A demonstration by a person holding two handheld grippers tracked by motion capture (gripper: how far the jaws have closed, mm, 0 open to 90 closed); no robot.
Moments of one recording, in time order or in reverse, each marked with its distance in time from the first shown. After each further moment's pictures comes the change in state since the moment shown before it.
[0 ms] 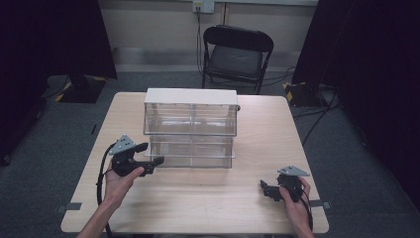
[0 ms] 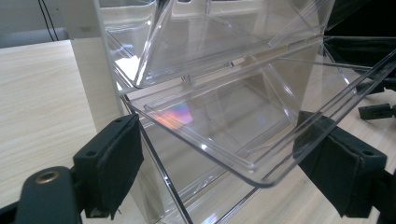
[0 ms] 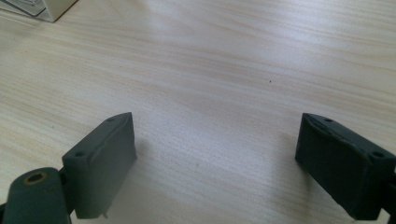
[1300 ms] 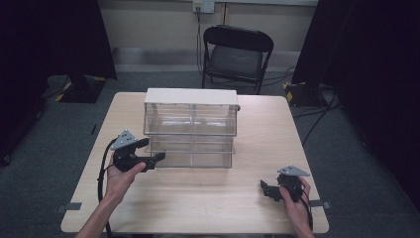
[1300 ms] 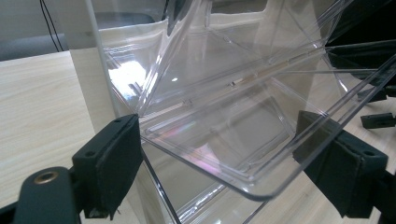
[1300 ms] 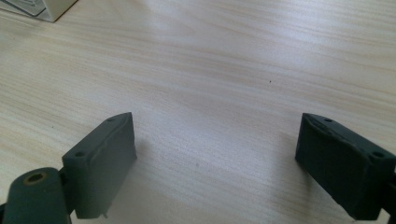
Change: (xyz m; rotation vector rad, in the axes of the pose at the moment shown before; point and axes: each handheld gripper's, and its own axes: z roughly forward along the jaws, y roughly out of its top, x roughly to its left) left arm 0.000 0.013 0.003 -0.010 0.008 0.009; right arm 0.000 0.000 0.000 0.000 0.000 0.000
